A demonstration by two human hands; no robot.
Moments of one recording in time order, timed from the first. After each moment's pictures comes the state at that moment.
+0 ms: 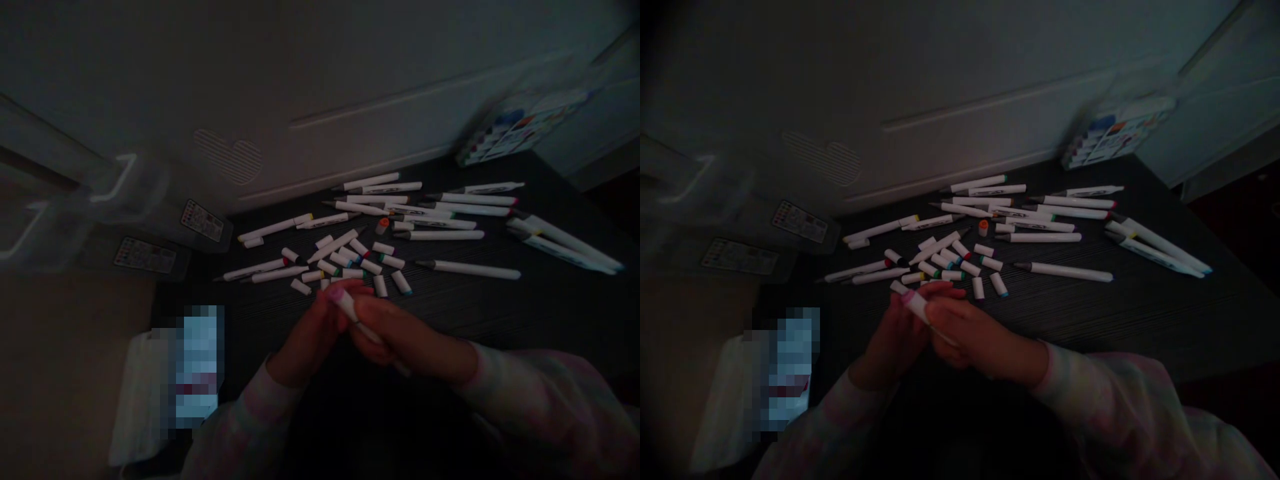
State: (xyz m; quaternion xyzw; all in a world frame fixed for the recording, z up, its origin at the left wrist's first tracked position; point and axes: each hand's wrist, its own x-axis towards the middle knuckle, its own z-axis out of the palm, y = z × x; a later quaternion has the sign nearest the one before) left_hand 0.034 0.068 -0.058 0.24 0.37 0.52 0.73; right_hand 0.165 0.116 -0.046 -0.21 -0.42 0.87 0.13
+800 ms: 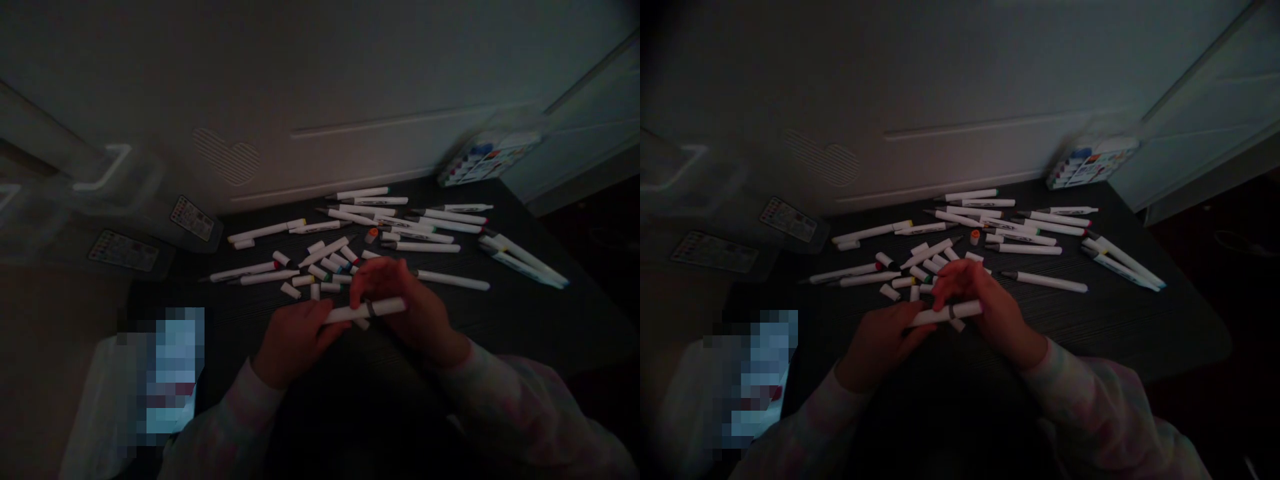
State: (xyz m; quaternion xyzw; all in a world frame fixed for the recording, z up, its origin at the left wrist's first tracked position) left_hand 0.014 0.065 -0.064 0.72 0.61 0.25 0.22; right_hand 0.174 0.141 -0.038 -0.27 -0.41 0.80 0.34
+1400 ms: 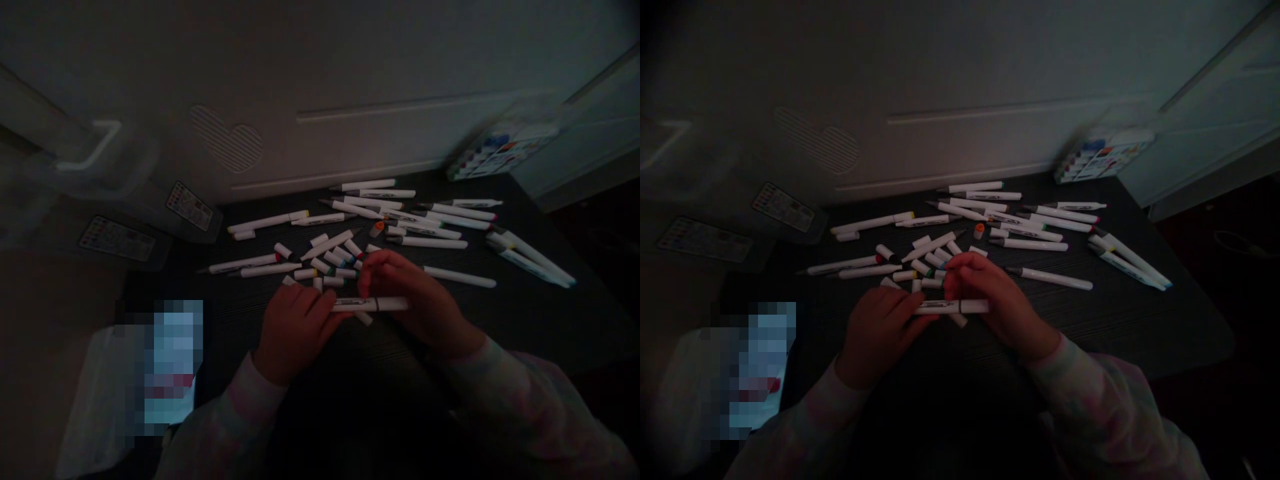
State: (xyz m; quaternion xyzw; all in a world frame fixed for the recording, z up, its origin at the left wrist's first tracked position) left_hand 0.016 0.066 -0.060 0.77 0.58 0.23 -0.08; right_hand 0.177 0.147 -0.040 -0.32 -0.36 0.82 0.30
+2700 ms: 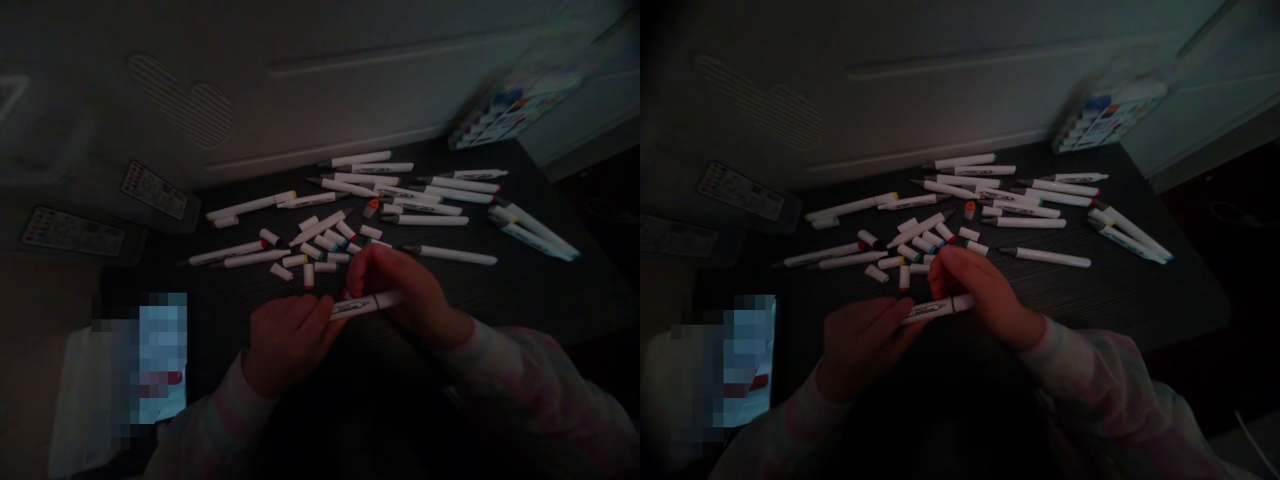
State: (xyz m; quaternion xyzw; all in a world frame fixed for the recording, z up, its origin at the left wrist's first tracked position) left_hand 0.023 0.056 -0.050 0.80 0.54 0.26 -0.10; right_hand 0.176 0.139 -0.047 -0.31 -0.42 0.80 0.29
